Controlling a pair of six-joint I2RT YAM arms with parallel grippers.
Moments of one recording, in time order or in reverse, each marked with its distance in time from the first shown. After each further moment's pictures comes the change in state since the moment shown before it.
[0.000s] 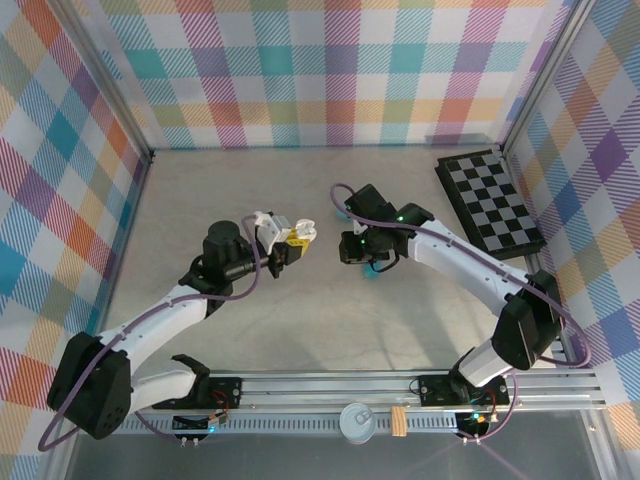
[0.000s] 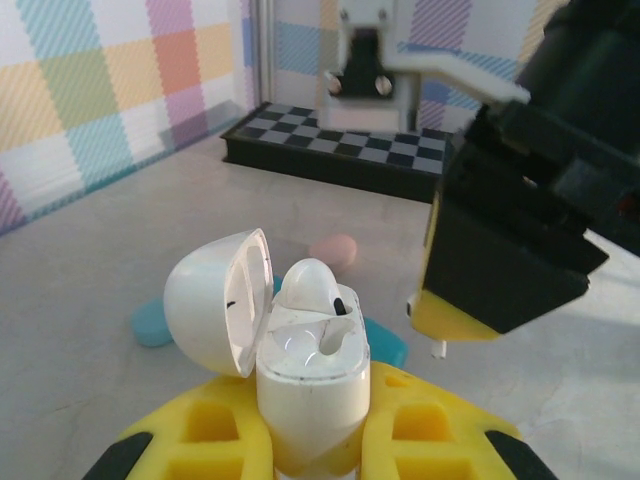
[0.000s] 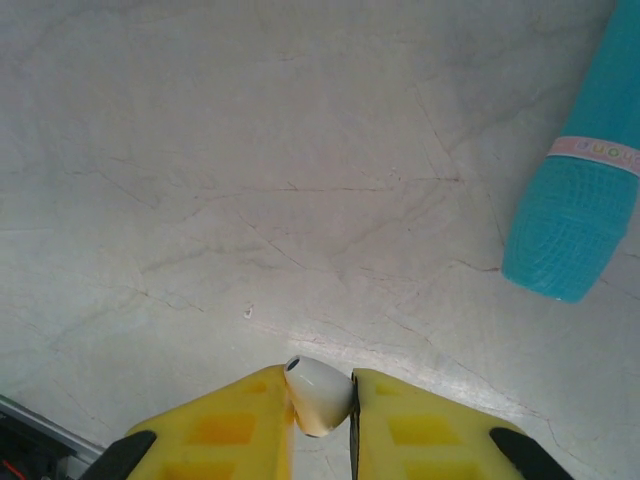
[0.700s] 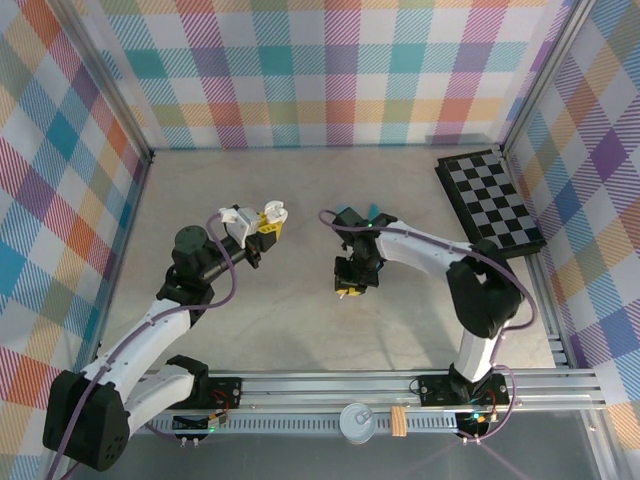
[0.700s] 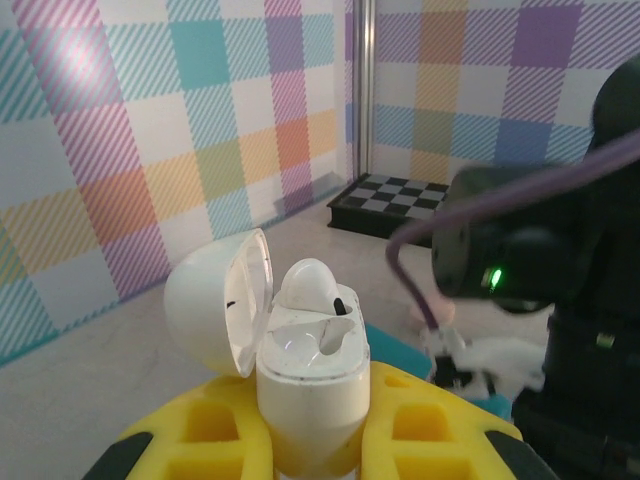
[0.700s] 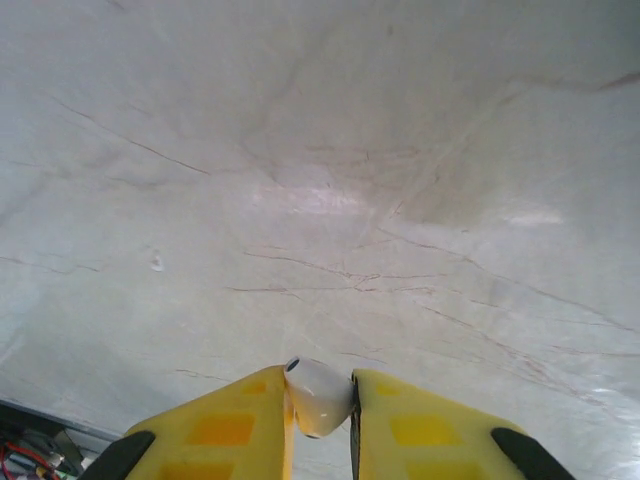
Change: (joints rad) left arm 0.156 -0.173 -0.057 0.060 -0.046 -0.008; right arm 0.000 0.232 -0.079 -0.014 -0.182 0.182
